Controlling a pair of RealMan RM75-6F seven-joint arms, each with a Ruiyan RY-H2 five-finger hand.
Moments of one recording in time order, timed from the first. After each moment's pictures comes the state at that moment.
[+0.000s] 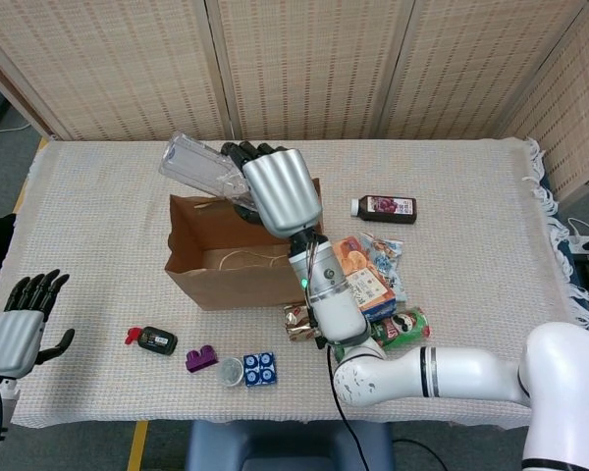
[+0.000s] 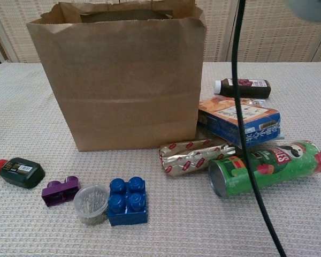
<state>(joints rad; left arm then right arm) -0.20 -1.12 -0.07 -1.60 1.44 1.38 0.07 1.21 -1.58 0.63 -1.69 -0.80 1.25 -0.85</state>
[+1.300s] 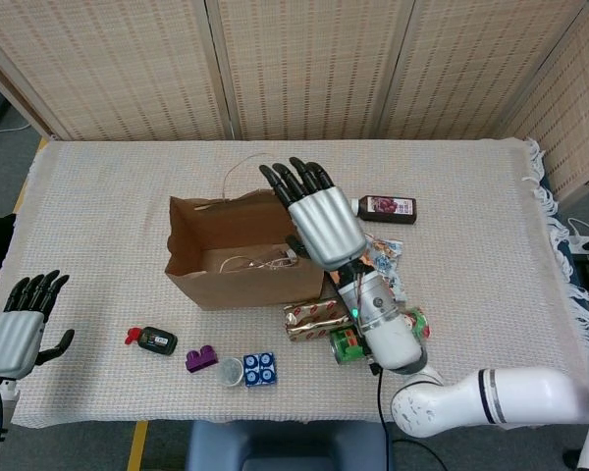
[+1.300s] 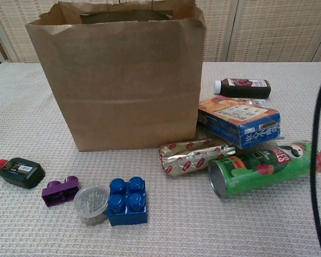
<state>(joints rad) -0.20 -1.13 -0.07 -1.60 1.44 1.38 0.09 1.04 -1.32 0.38 -1.98 -0.84 1.30 -0.79</state>
